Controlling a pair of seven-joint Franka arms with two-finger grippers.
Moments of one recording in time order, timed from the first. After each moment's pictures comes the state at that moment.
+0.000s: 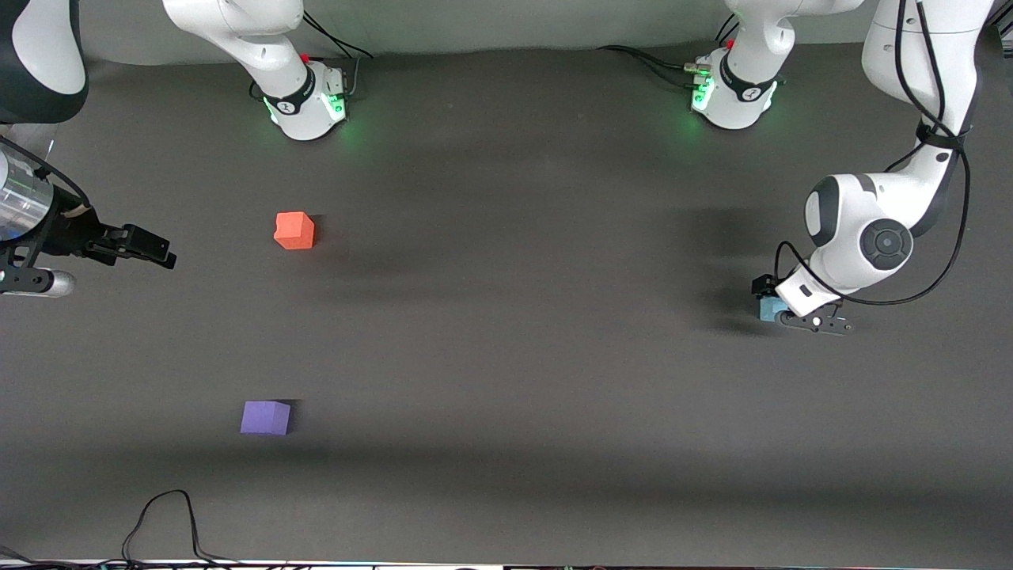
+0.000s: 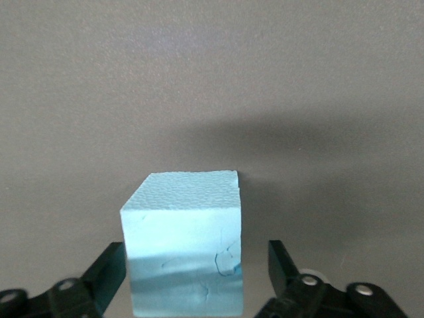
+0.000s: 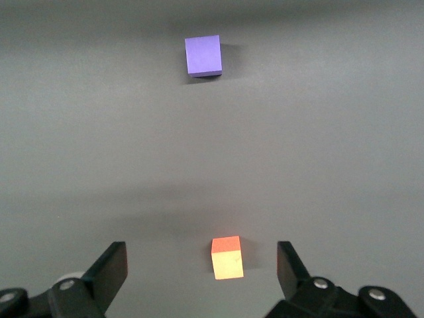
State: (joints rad) left arm -0.05 0.34 0.06 -2.27 0.04 2.51 0.16; right arm -0.04 0.03 0.03 -1.68 0.03 1.67 0.10
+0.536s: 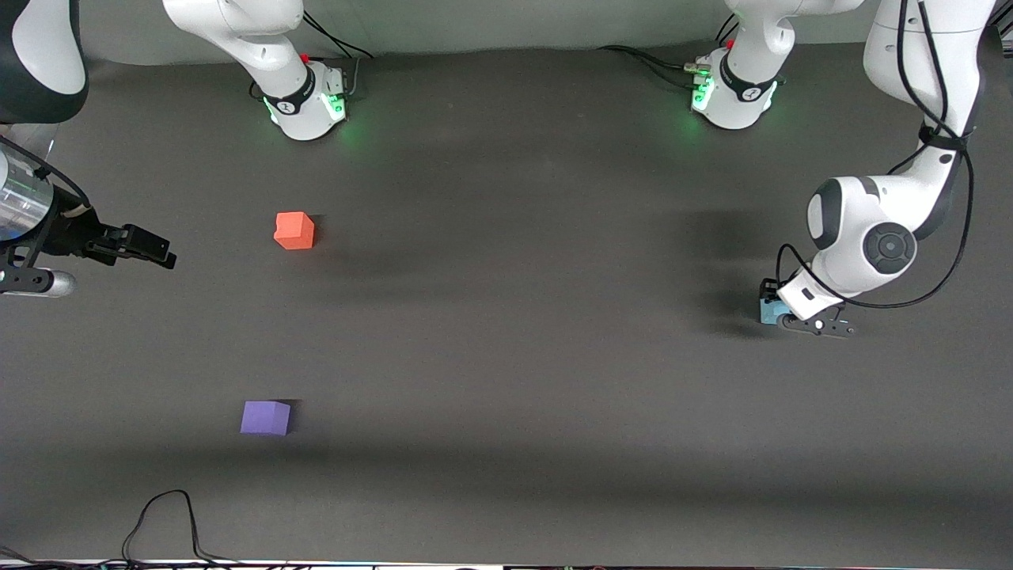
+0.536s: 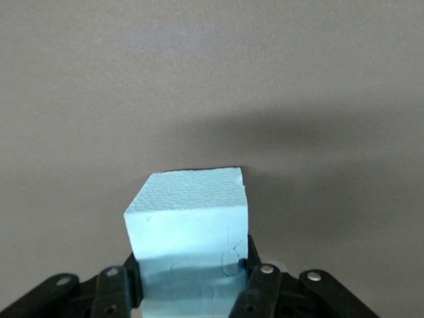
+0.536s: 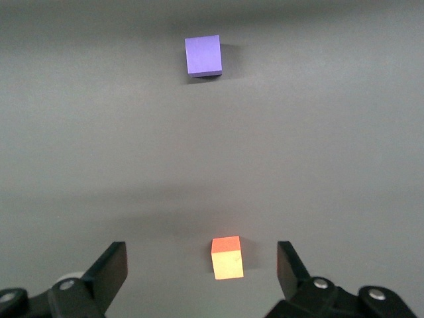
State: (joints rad) left arm -0.05 0.33 0.06 -2.19 0.04 2.37 0.16; right arm -0.04 0.03 0.03 -1.68 0.03 1.67 0.10
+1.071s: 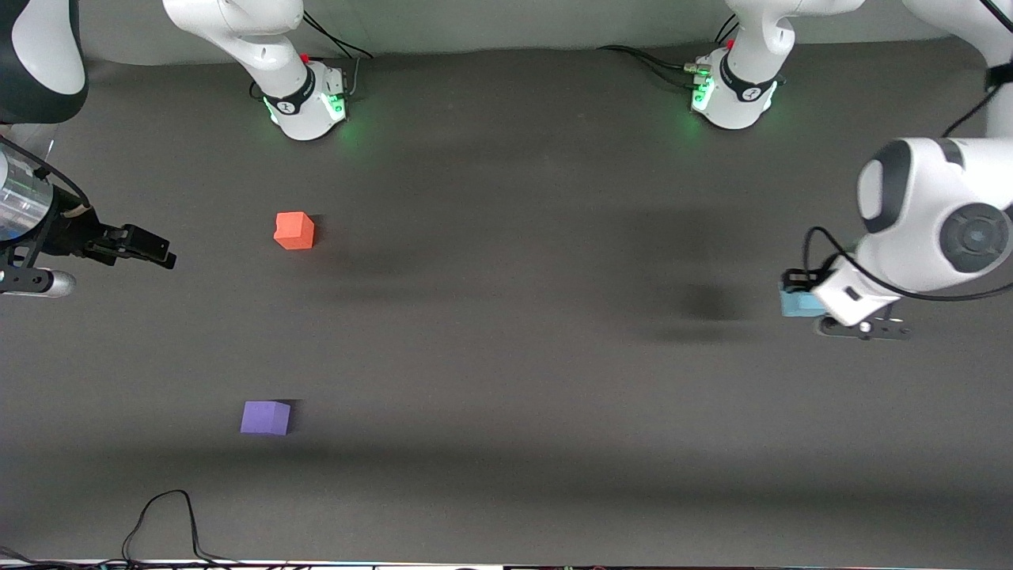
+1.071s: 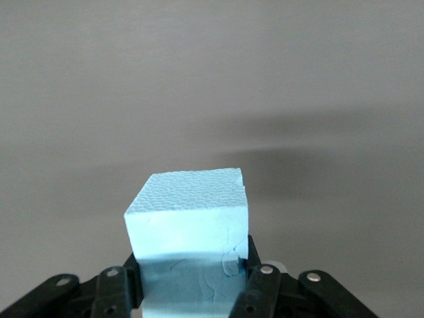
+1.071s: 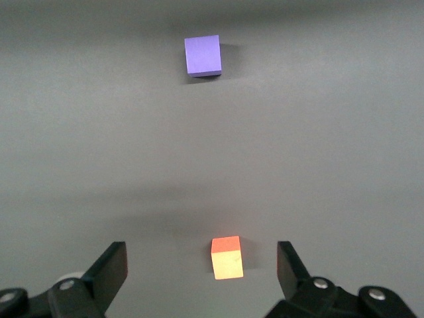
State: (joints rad) left arm -0.12 0.19 -0.01 -1.90 0.02 1.91 -0.08; right arm -0.04 0.03 0.03 -1.68 0.03 1.67 0.10
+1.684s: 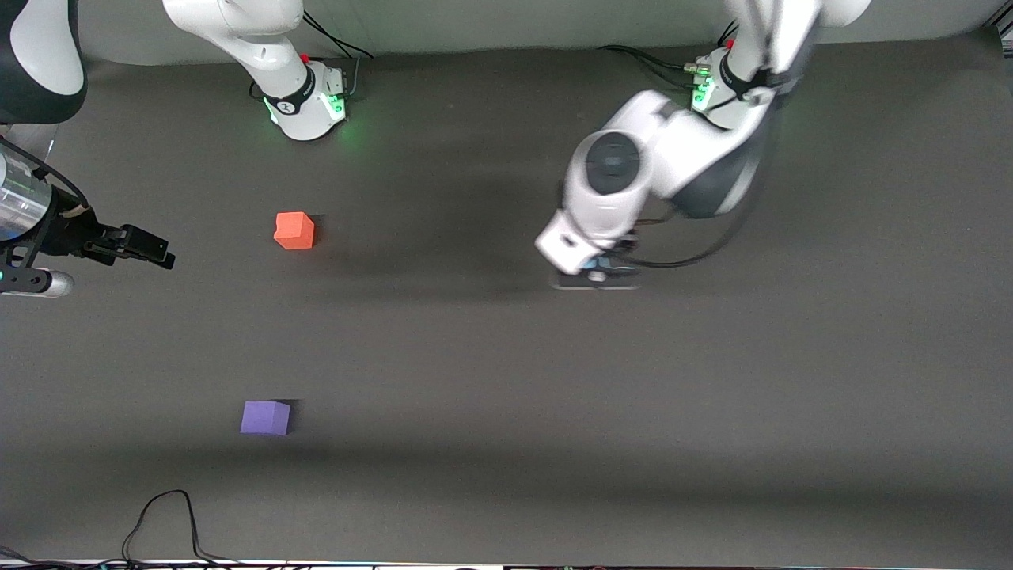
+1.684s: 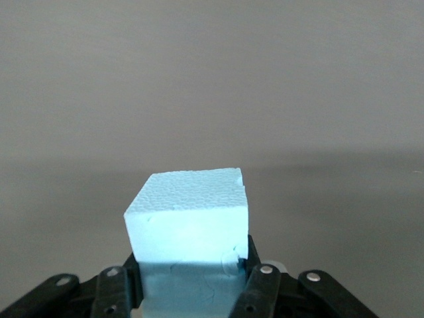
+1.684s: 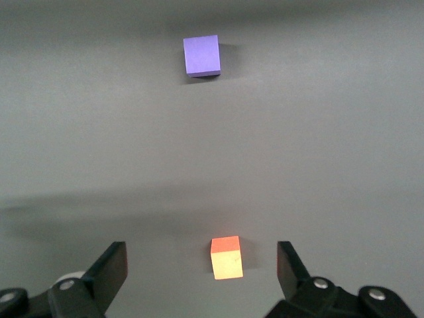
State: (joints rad) left arm -0.55 0.46 -0.21 -1.58 0.02 1.93 -0.76; right arm -0.04 0.03 0.02 -1.68 0.03 1.67 0.10
